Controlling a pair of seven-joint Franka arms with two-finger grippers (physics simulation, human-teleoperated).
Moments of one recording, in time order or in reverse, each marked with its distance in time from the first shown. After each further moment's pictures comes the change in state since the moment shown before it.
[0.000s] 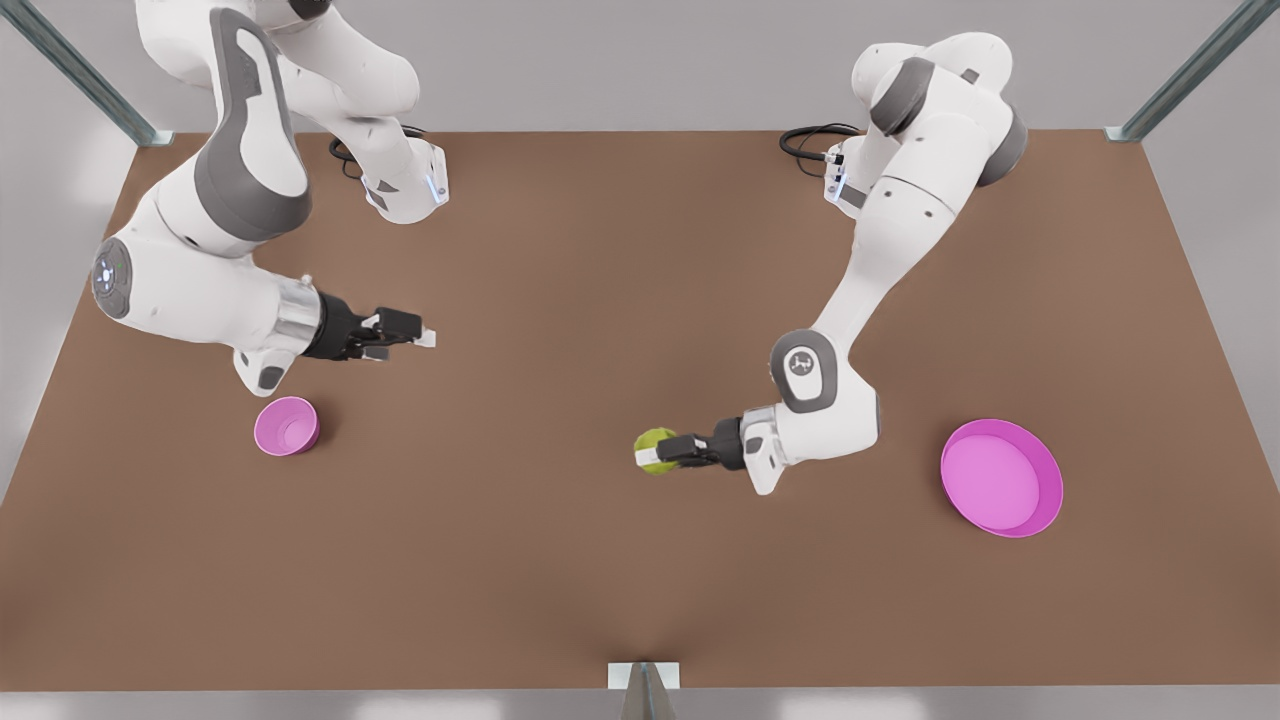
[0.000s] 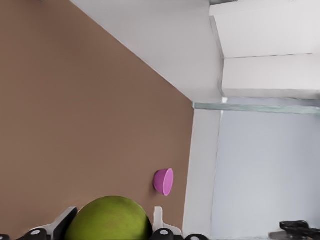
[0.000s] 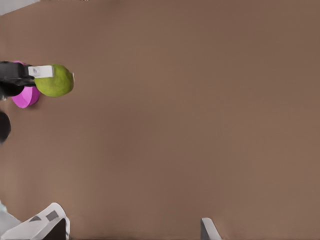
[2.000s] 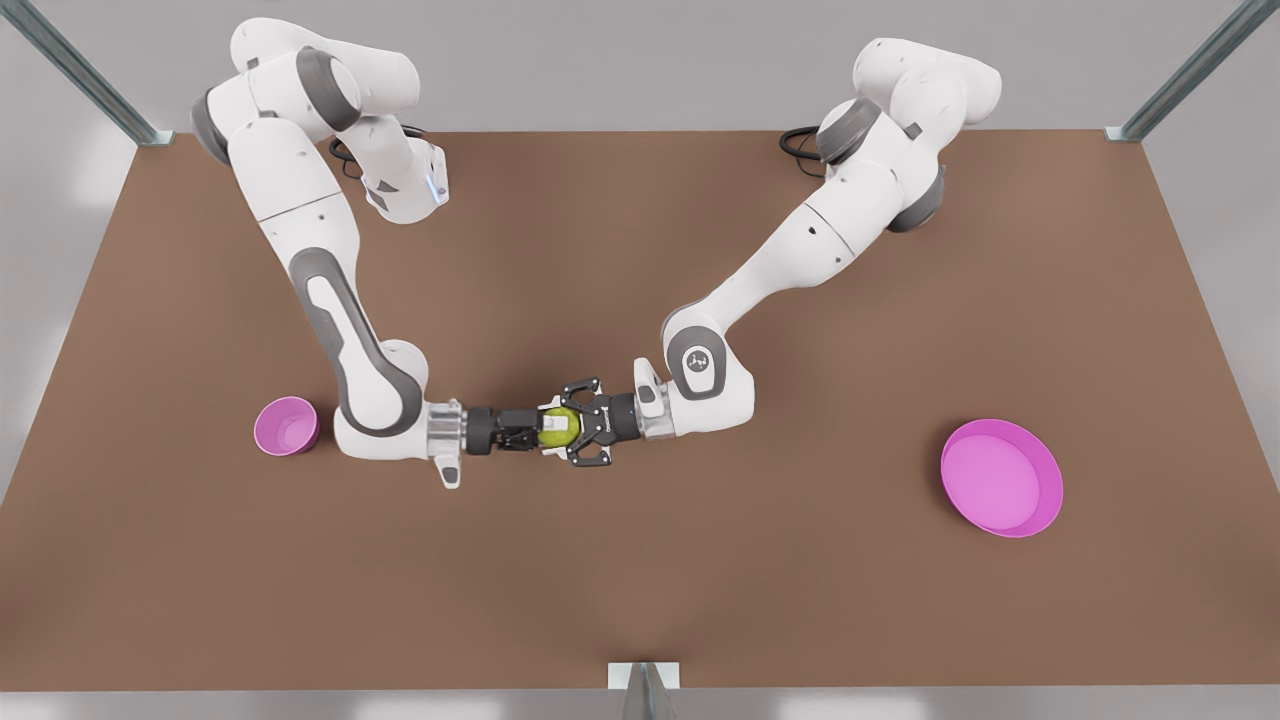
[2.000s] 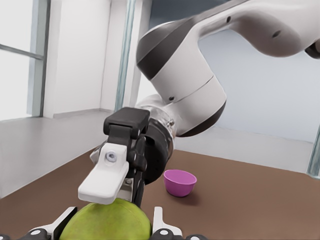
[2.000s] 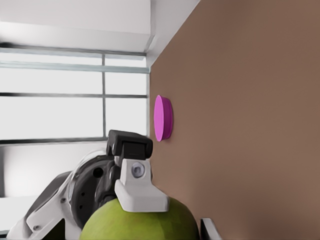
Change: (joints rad) left arm -0.161 0.260 -0.155 0.211 -0.320 0.161 1.828; right arm 0.096 0.463 0.073 -0.153 0.872 0.394 -0.807
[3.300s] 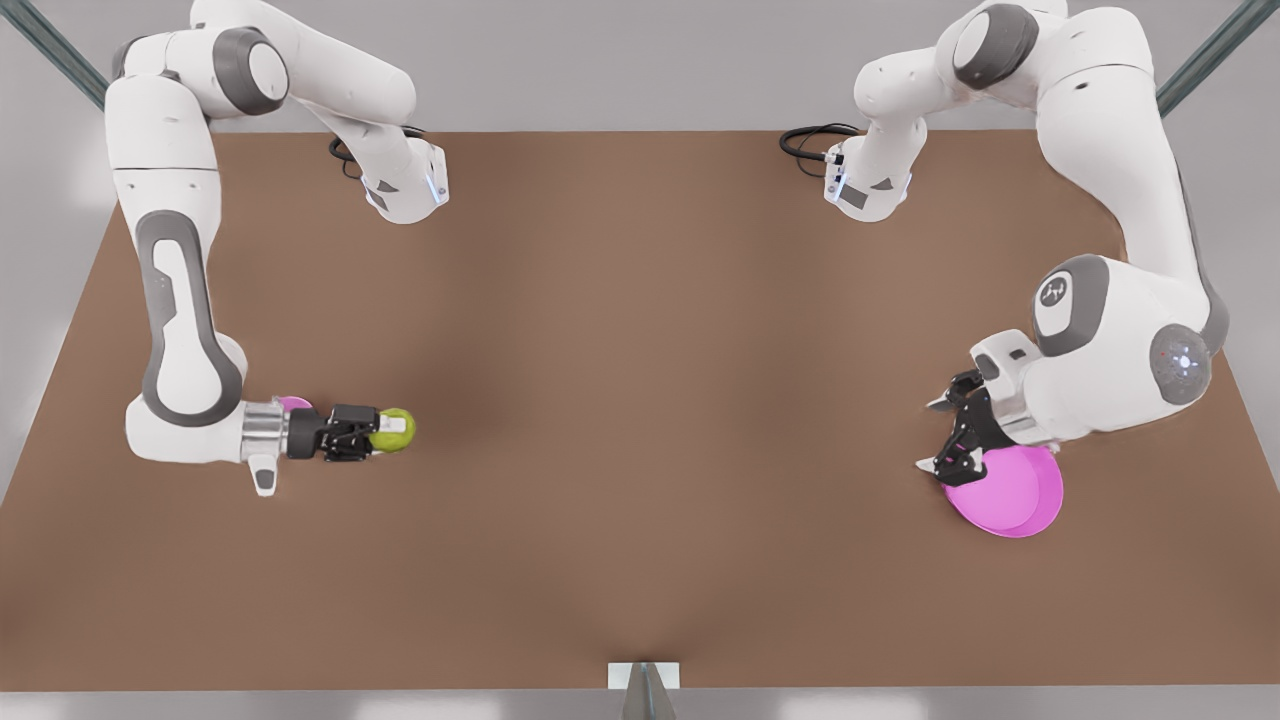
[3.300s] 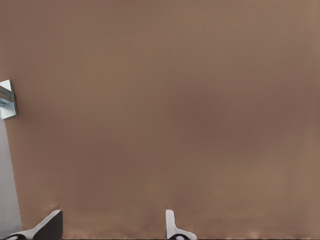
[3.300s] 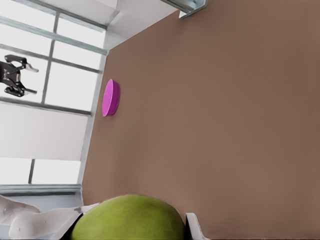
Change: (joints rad) left arm 0.614 -0.604 0.095 -0.071 1.584 -0.964 -0.445; right arm -0.417 -0.132 -0.001 -0.012 -0.544 -0.240 -0.067
